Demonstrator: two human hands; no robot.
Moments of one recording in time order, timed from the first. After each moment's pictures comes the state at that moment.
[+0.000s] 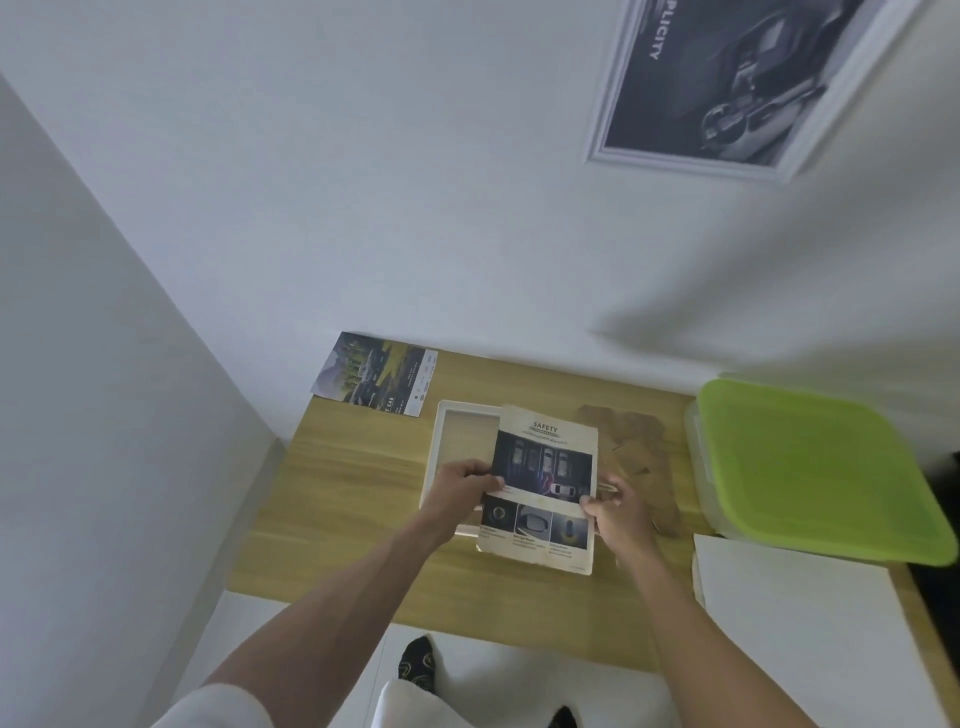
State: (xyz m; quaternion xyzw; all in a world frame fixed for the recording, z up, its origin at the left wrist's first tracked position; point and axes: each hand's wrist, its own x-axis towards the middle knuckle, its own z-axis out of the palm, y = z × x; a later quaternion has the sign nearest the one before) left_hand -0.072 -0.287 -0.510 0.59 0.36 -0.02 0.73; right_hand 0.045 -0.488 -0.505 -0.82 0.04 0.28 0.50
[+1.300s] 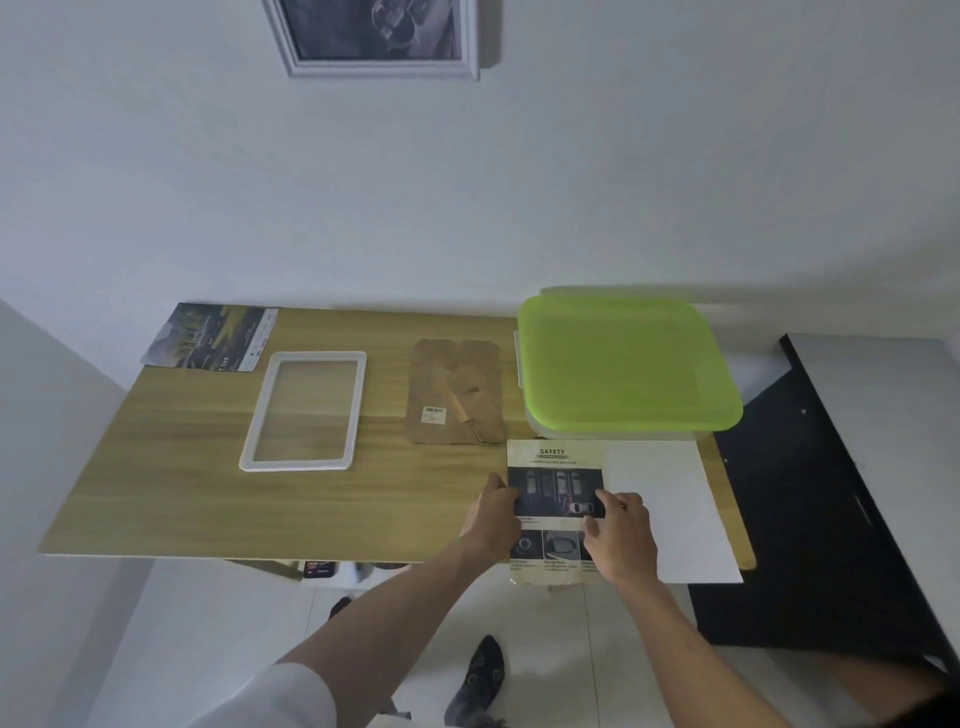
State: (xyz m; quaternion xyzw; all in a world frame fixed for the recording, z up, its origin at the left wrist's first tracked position) left_hand 0.005 -0.615 -0.556 0.89 0.22 -0.13 0.39; right_hand 0.070 -0.793 -0.549 -0.97 -0.09 0.18 0.14
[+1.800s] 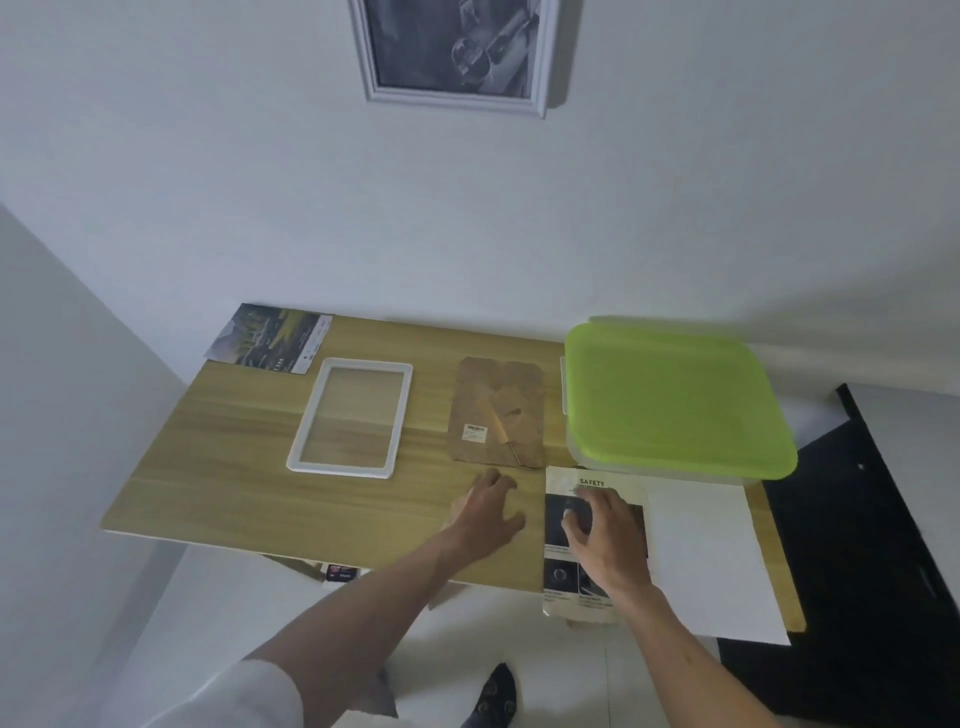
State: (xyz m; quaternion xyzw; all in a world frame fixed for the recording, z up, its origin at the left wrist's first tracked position) left_hand -0.013 -0.548 -0.535 0.92 0.18 -0.04 0.35; right_hand 0.071 -0.733 -0.540 -0.93 -0.25 0.06 0.26
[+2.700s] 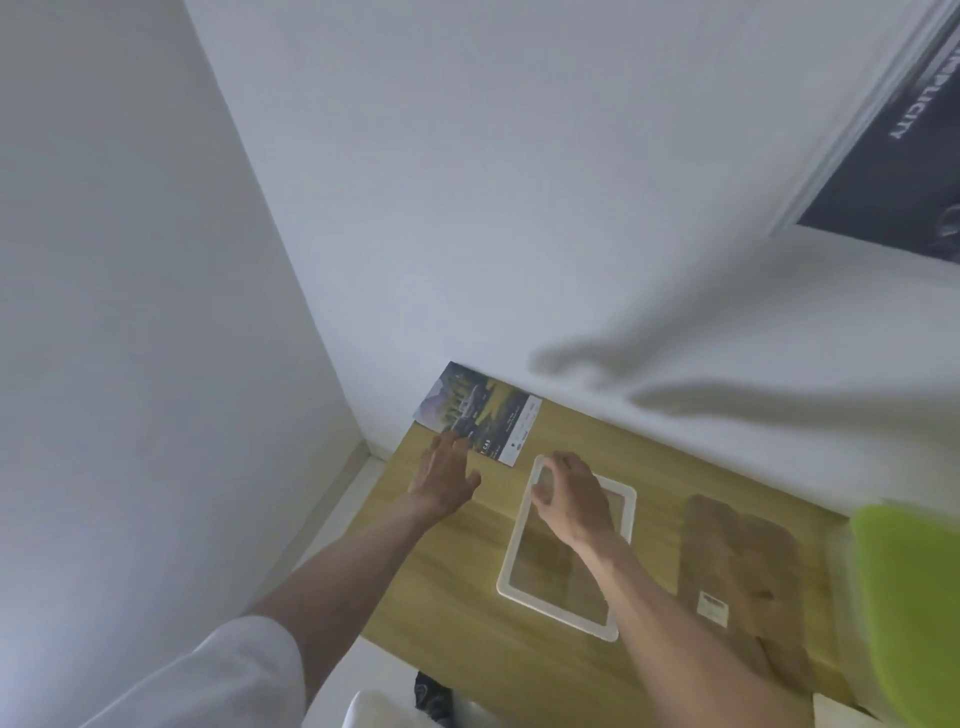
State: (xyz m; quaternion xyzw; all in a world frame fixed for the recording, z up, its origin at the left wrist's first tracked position) left_hand -0.100 -0.135 -0.513 0.89 0.38 0.02 0.25; right_hand 0.039 -0.287 -0.503 -0.87 -0.44 0.16 0.17
